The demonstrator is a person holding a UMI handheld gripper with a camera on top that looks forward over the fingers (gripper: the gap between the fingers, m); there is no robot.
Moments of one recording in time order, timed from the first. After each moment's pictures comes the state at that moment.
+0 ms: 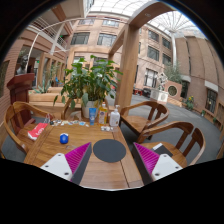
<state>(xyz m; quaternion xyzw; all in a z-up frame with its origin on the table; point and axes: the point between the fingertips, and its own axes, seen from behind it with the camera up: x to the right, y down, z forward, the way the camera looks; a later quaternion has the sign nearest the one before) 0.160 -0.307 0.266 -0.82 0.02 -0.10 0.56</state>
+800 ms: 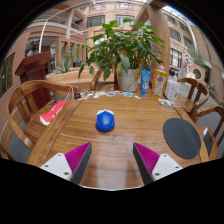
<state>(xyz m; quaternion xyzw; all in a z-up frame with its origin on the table) -0.062 -0.117 0.018 -0.89 -0.05 0.02 0.46</state>
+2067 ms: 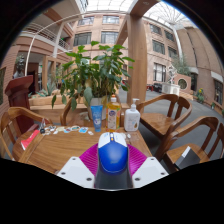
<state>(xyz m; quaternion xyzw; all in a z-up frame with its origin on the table) 0.160 -0.036 0.148 -0.83 0.01 -0.03 0.56</state>
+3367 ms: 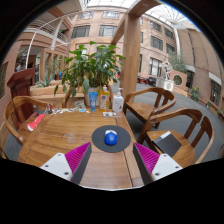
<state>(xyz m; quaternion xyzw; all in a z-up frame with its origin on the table) 0.187 -0.272 0.167 -0.85 0.02 -0.06 0.52</state>
